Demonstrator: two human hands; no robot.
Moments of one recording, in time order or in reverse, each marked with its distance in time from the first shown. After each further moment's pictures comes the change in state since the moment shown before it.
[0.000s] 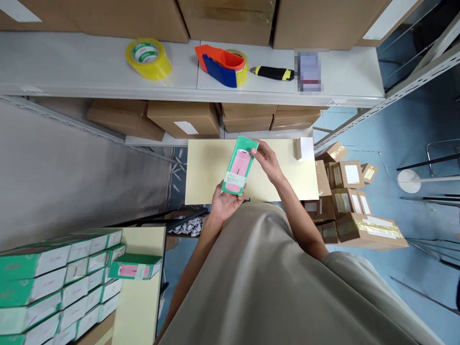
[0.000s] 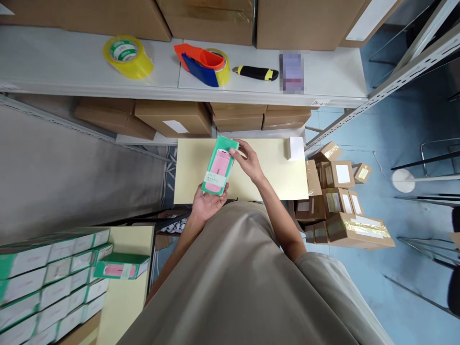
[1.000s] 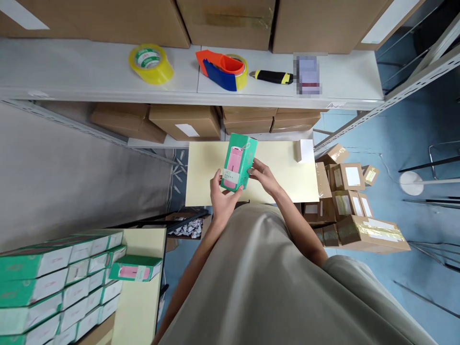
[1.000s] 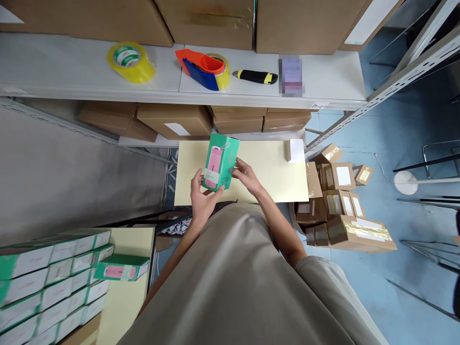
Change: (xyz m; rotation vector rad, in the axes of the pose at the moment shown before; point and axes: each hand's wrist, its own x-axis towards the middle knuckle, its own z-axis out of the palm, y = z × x) left_hand -0.006 0.002 0.025 0.780 0.426 0.749; right_hand -0.030 0.036 0.007 0.232 -0.135 0.224
